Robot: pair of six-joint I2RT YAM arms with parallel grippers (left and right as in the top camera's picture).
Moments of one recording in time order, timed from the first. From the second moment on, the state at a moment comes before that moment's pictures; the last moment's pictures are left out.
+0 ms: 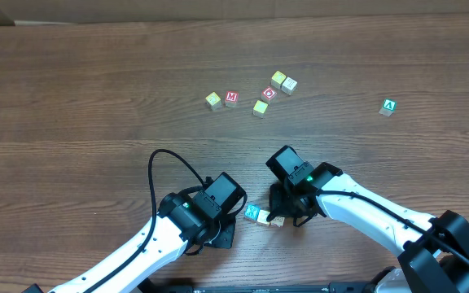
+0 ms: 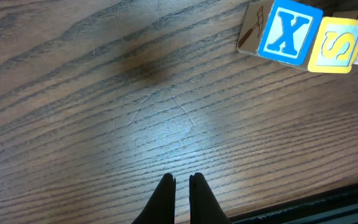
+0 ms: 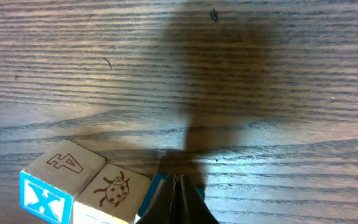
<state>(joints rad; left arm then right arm) -0.78 1.24 0.75 -0.93 0.07 -0.61 0.69 1.58 0.83 -0.66 -0.15 0.72</state>
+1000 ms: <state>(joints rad) -0.78 1.24 0.75 -0.93 0.07 -0.62 0.68 1.58 0.83 -0.65 -0.11 0.71</state>
